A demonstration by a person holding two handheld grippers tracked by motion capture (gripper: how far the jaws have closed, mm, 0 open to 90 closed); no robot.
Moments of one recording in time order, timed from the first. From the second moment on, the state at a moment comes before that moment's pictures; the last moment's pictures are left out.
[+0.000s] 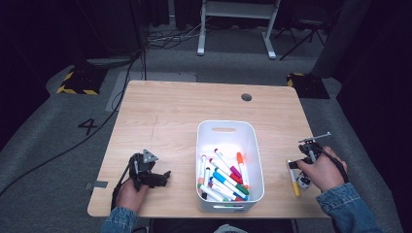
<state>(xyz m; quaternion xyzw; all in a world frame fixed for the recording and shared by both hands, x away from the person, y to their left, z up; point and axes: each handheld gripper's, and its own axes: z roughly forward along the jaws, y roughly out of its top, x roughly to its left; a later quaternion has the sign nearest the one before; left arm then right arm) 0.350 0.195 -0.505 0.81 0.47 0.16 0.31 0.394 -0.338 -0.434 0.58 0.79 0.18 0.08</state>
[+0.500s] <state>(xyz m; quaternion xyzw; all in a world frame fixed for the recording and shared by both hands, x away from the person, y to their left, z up) 0.350 0.195 -0.505 0.81 0.47 0.16 0.31 0.394 -0.335 -0.462 0.59 0.79 0.15 0.04</state>
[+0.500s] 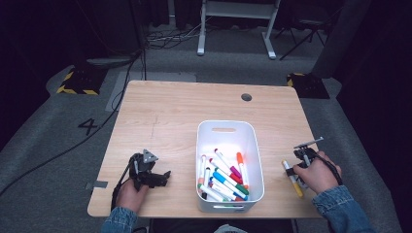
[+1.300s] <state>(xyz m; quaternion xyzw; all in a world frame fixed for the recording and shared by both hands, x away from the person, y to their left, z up) 0.350 0.195 -0.505 0.81 0.47 0.16 0.31 0.389 -0.326 -0.451 0.58 0.79 0.17 0.05</state>
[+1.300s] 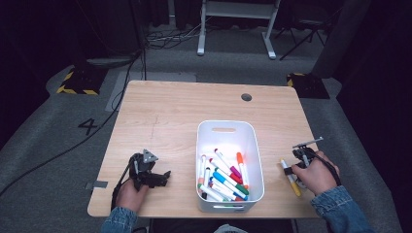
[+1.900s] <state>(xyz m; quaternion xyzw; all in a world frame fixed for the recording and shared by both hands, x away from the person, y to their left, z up) 0.349 0.196 -0.505 0.81 0.46 0.16 0.31 0.375 -0.308 -0.381 0.53 0.80 0.25 0.08</state>
